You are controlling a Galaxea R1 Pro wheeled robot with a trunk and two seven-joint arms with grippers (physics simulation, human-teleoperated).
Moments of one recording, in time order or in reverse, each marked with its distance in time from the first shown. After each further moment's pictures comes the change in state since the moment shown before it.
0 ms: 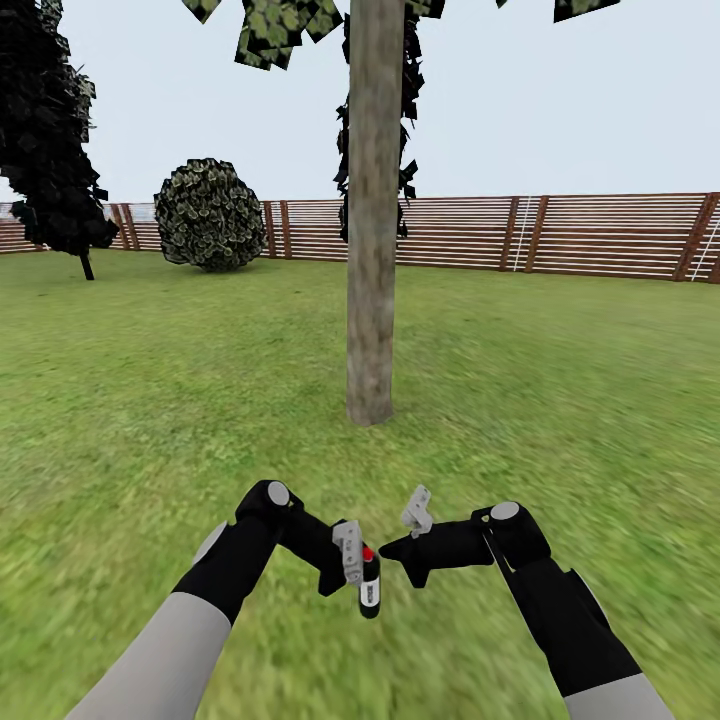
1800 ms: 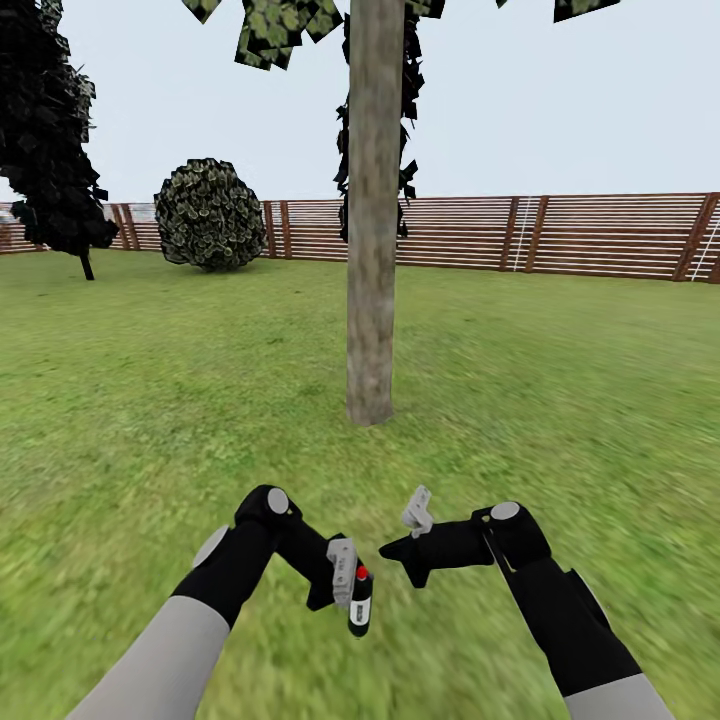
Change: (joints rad) left arm 0.008 0.003 0.004 0.012 -0.077 -0.103 -0.080; right arm 0.000 0.000 0.000 0.000 0.000 0.000 0.000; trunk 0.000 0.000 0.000
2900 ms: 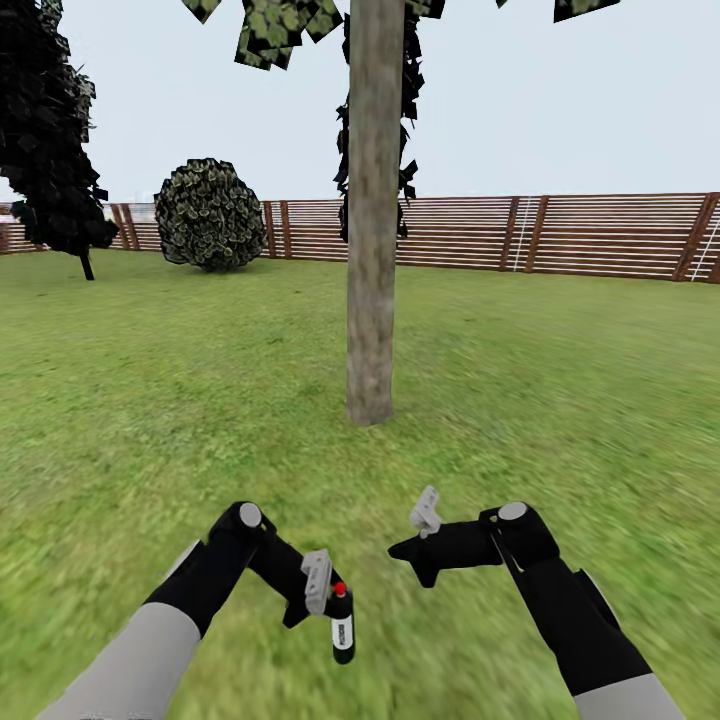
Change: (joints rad) left arm 0.012 0.100 -0.003 0.108 0.168 -0.023 -0.009; right arm 0.000 -0.028 -0.008 0.005 0.002 0.000 -0.001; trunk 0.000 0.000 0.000
